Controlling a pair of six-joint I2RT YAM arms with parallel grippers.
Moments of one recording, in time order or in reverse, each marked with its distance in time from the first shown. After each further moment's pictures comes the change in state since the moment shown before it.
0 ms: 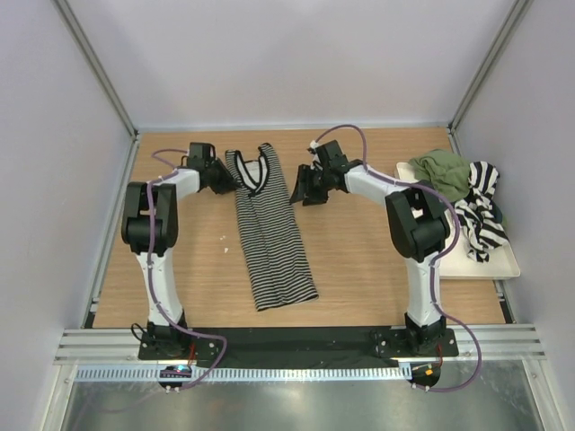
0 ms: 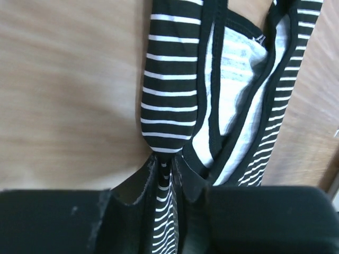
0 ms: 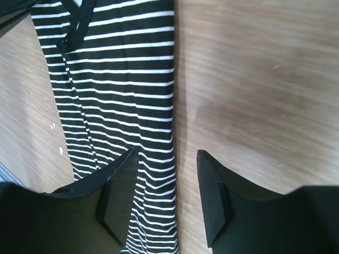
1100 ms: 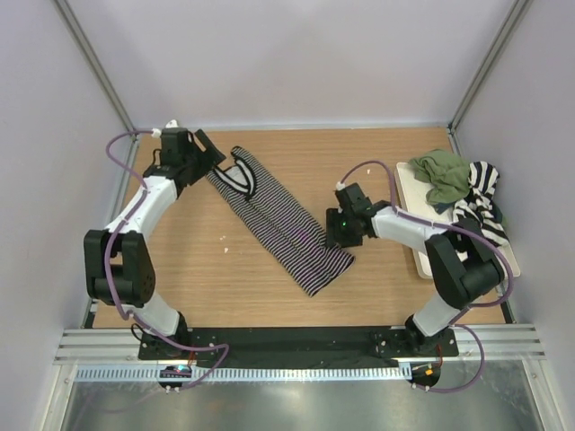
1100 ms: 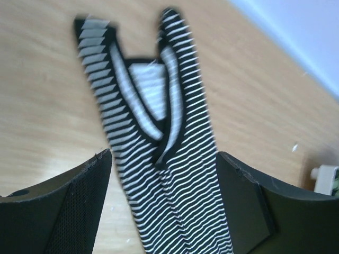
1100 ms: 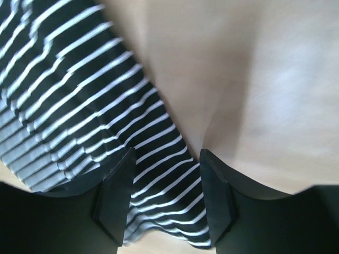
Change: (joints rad) left arm 0.007 -0.465 -0.079 -0.097 -0.223 0.035; right arm 0.009 -0.450 -0.596 -0.017 0.306 -0.036
